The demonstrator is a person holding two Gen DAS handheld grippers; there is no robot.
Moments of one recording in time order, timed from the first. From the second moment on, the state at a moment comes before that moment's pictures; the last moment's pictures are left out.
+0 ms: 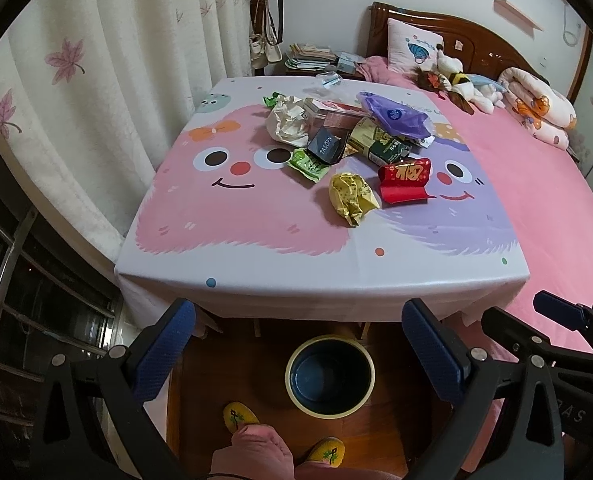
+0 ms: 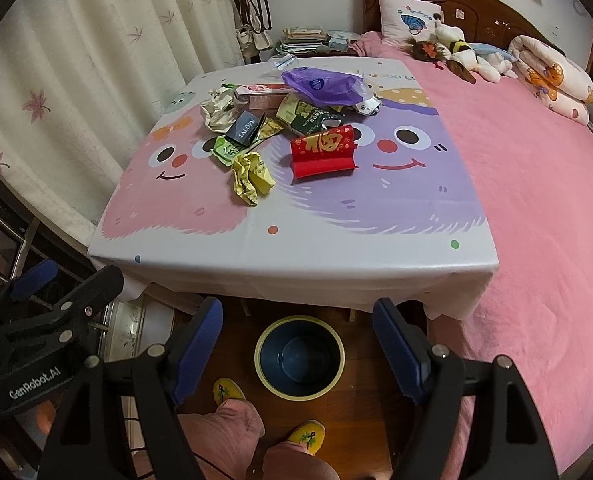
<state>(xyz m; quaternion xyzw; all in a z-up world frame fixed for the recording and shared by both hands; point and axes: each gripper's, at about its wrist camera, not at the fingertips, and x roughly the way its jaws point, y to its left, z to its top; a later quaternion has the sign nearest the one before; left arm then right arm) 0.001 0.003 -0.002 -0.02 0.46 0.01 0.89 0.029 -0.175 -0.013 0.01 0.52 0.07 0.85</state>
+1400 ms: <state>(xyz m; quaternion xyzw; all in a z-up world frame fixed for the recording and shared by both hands) -0.023 0.017 0.009 -0.01 0.46 0.04 0.89 0.017 -0.166 -0.012 0.02 0.51 0.10 0.85</state>
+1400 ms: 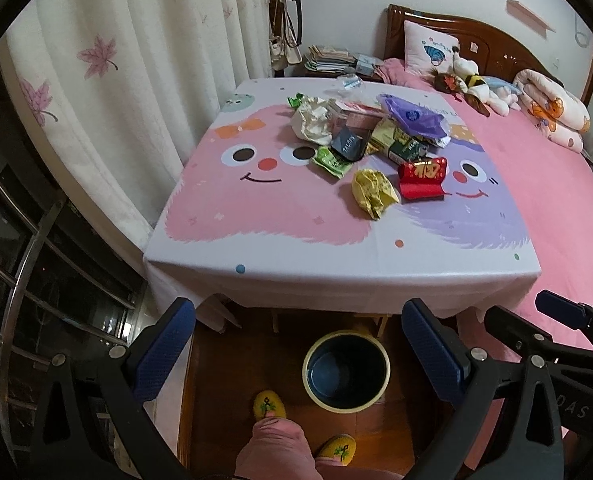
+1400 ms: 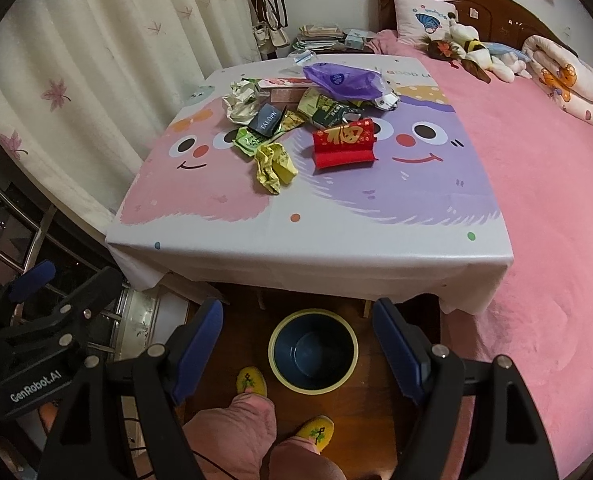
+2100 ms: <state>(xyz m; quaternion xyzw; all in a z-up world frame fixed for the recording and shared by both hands) 0.104 0.053 0.004 0.02 0.48 0.02 0.88 0.126 -0.131 -0.033 0.05 0.53 0.10 0.84</state>
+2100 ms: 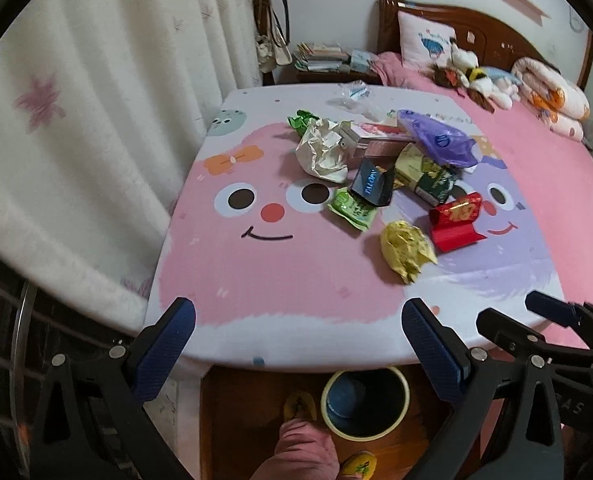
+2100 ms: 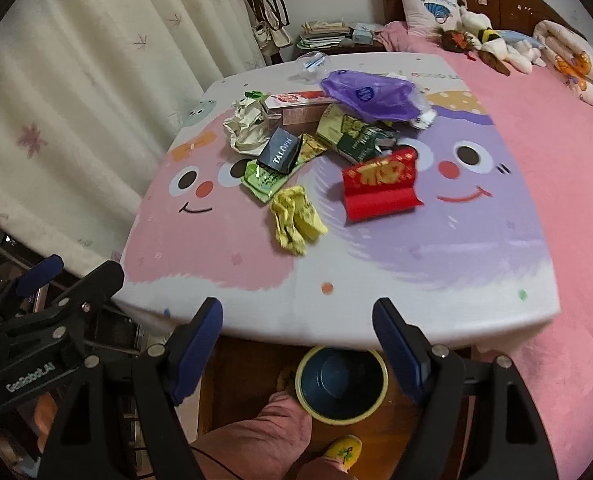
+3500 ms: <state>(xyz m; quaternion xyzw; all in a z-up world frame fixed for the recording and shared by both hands) 0.350 -0.038 -0.112 0.11 0.61 -0.16 0.76 0.201 -0.142 -0.097 0.20 0.55 -0.02 0.81</state>
